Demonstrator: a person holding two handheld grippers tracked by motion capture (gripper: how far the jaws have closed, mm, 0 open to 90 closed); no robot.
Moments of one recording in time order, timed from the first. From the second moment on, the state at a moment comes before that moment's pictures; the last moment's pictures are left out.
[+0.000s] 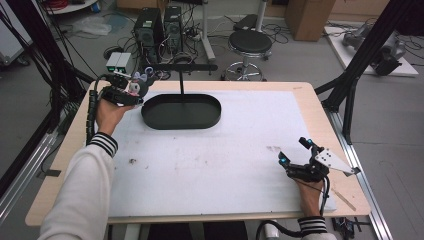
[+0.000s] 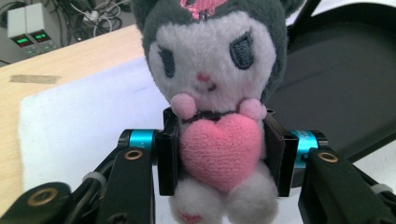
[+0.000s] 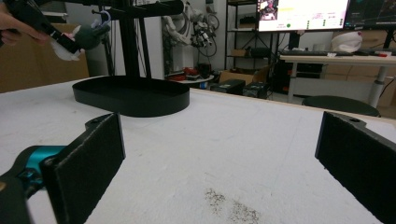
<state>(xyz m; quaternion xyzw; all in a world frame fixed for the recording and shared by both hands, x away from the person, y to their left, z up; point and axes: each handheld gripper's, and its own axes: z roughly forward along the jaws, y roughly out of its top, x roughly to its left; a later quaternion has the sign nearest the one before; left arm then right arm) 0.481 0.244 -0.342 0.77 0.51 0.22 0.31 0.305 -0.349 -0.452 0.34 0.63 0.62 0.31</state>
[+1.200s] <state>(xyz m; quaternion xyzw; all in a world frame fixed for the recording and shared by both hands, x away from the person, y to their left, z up) 0.317 0.283 -0.400 0.70 0.31 0.27 0.58 0.304 -0.347 -0.452 0.34 0.64 0.62 0.32</state>
